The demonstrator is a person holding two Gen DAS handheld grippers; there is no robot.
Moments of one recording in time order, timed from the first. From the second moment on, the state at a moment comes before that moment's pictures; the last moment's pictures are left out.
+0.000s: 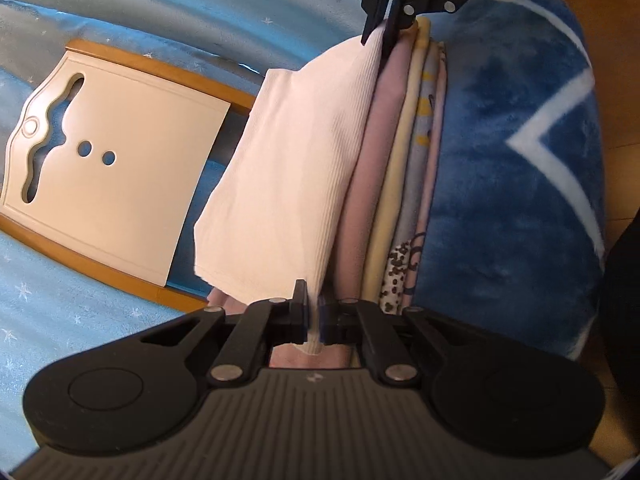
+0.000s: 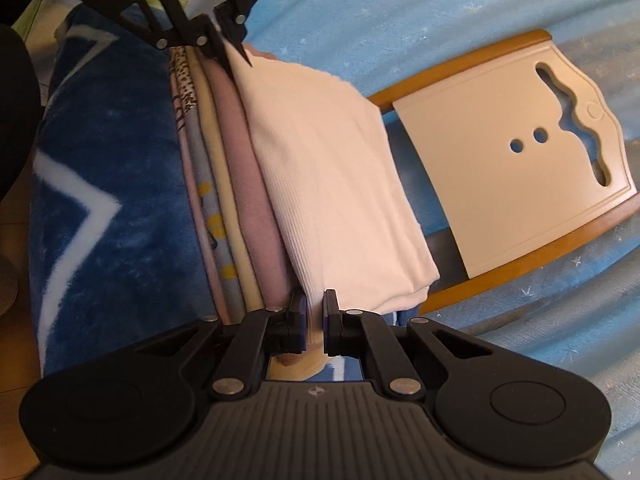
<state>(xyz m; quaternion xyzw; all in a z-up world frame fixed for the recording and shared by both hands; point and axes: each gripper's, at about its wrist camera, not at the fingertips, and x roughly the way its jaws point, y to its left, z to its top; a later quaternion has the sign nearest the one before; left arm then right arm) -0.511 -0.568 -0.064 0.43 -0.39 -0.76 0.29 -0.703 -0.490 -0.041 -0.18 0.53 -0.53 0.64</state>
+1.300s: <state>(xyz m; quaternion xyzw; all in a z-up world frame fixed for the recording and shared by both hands) -0.492 -0.593 -0.003 0.36 -0.25 -0.83 0.35 -0.745 -0.513 0.016 -0.04 0.39 -0.63 0.67</state>
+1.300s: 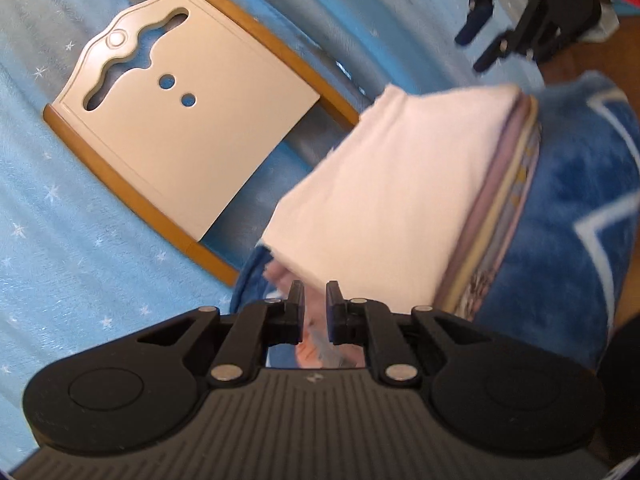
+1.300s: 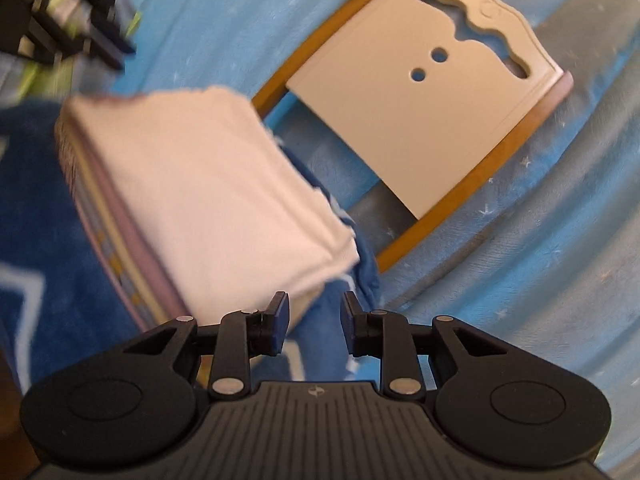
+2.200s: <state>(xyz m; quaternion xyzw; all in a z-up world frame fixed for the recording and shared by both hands) -0.527 -0.583 -0.043 0.36 -0.22 -0.86 0.29 -0.742 -0.558 0.032 0.15 0.27 -0.57 0.76</state>
